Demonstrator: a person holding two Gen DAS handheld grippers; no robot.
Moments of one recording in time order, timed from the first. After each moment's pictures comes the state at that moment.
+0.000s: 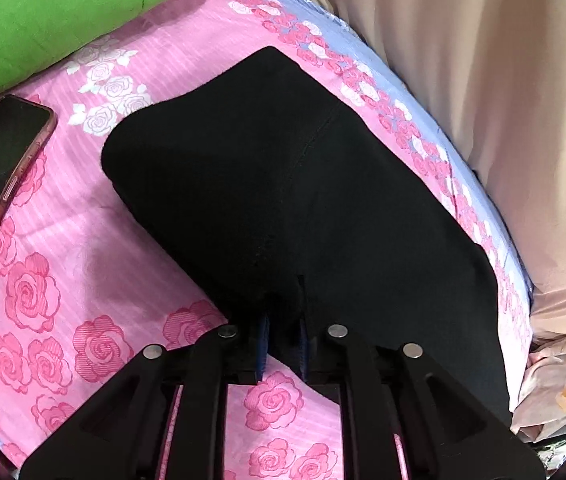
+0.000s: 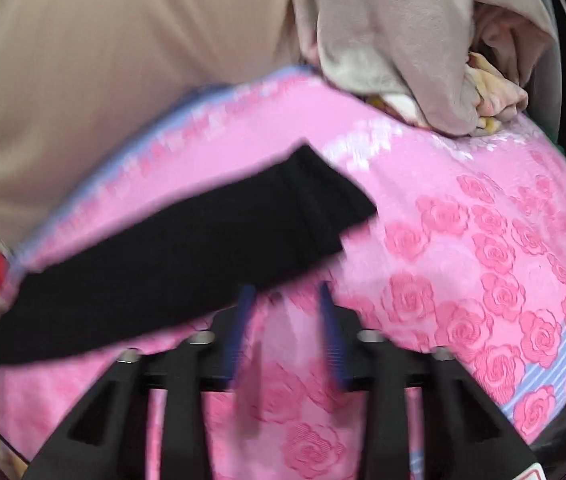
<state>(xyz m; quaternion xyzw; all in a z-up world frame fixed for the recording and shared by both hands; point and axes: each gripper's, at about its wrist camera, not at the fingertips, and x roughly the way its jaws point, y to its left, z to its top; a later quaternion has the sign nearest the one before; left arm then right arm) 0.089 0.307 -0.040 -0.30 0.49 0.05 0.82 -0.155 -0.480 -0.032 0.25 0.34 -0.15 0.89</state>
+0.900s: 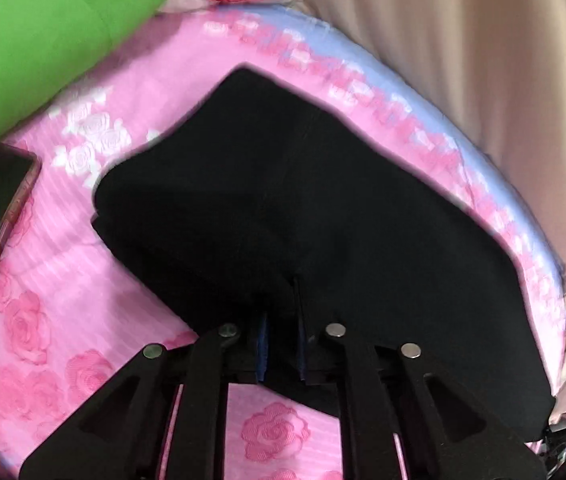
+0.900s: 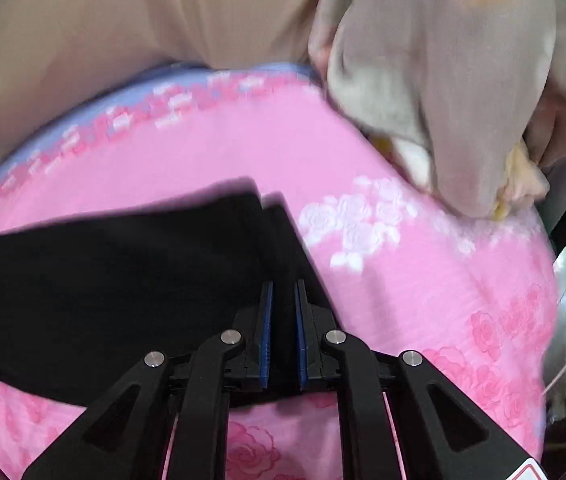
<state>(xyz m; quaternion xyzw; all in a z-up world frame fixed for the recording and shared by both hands) 0.094 0.289 -0.046 -0.24 0.44 0.06 0.87 -0.059 -0.513 -0.048 0.11 0.39 -0.21 0.89</state>
